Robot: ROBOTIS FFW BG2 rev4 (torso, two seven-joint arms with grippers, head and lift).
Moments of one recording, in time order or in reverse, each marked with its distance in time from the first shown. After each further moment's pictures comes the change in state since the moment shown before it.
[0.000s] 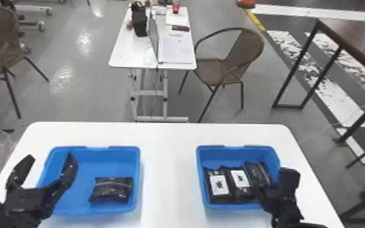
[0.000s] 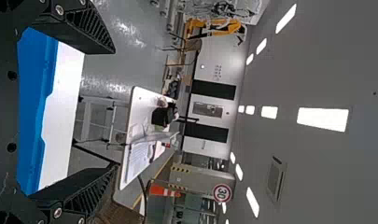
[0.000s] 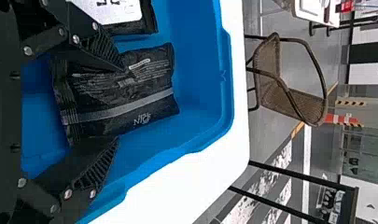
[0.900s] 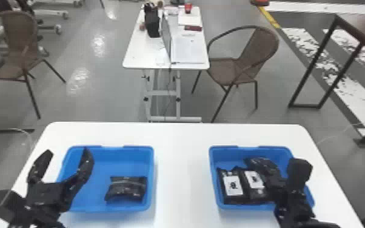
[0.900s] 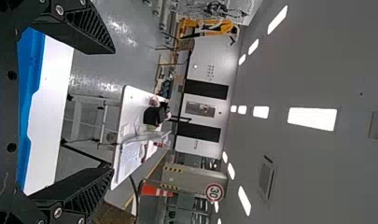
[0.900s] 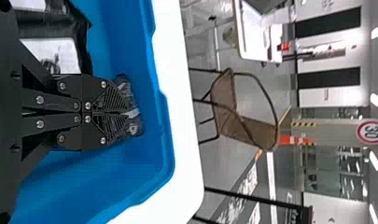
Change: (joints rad) left arm -0.009 0.000 -0.004 0.002 0.013 -0.033 0.000; right arm 0.057 0.019 0.082 -0.191 -0.058 -0.106 0.064
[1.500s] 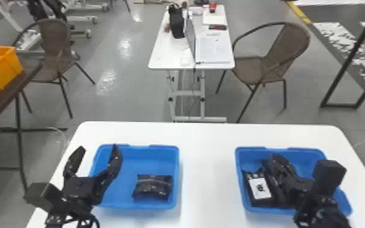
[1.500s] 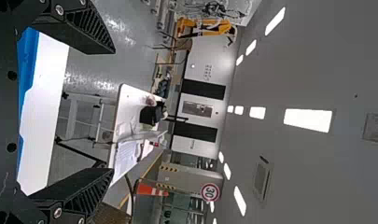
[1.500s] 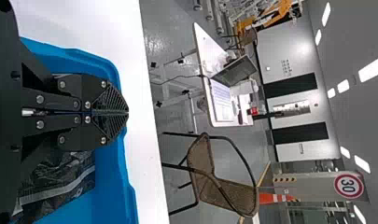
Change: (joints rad) left arm -0.004 0.000 -0.004 -0.002 0.013 -0.003 0.000; right arm 0.137 -0.061 0.120 -0.285 -0.133 0.026 0.069
